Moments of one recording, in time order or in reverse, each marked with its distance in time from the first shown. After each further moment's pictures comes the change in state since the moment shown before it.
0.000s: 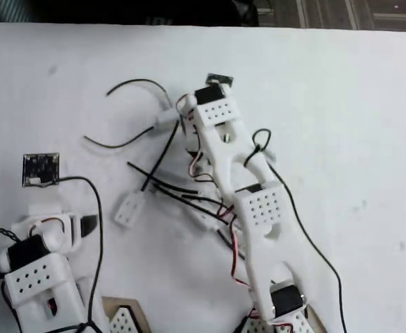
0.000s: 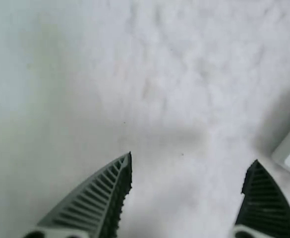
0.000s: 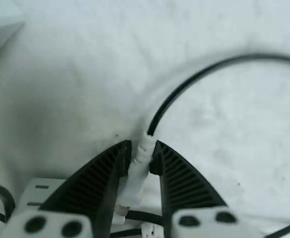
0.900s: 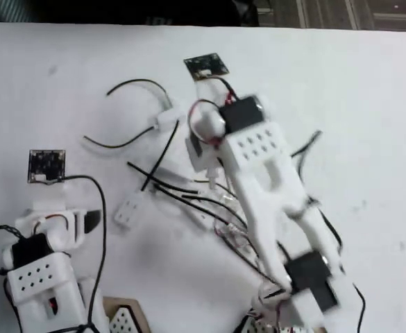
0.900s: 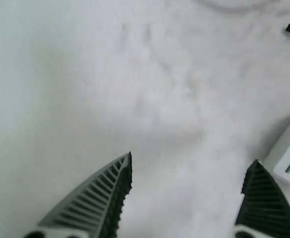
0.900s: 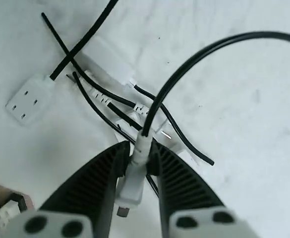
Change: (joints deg) left arm 3.1 0.0 0.0 -2.3 0.2; right arm -3.7 -61.6 42.4 1.4 27.9
